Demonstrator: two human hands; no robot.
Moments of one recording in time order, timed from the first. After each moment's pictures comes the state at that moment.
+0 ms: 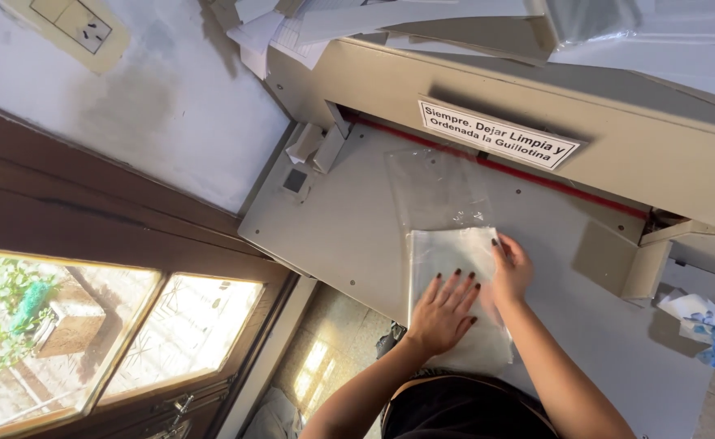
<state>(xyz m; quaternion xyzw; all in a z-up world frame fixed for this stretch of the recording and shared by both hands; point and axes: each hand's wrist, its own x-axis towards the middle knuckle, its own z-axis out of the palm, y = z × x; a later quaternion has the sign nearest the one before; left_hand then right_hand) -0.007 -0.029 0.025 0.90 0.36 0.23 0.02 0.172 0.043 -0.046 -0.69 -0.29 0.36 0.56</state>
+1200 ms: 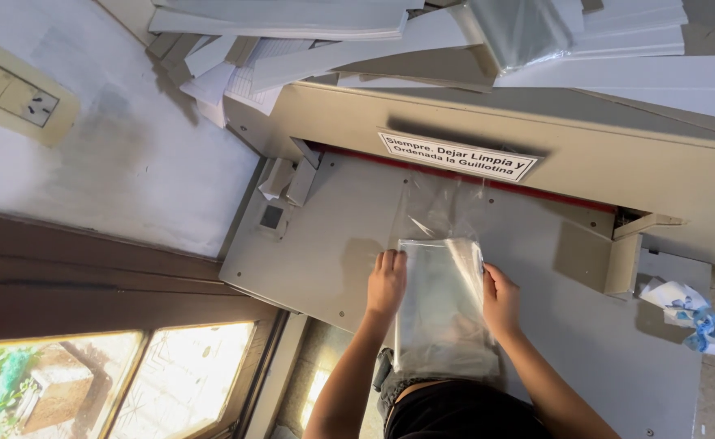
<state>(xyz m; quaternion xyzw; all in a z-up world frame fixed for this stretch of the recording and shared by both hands) -0.056 0.089 -0.005 0.82 0.52 0.21 -0.09 0.181 0.003 -0.021 -0.71 -0.45 0.30 0.45</state>
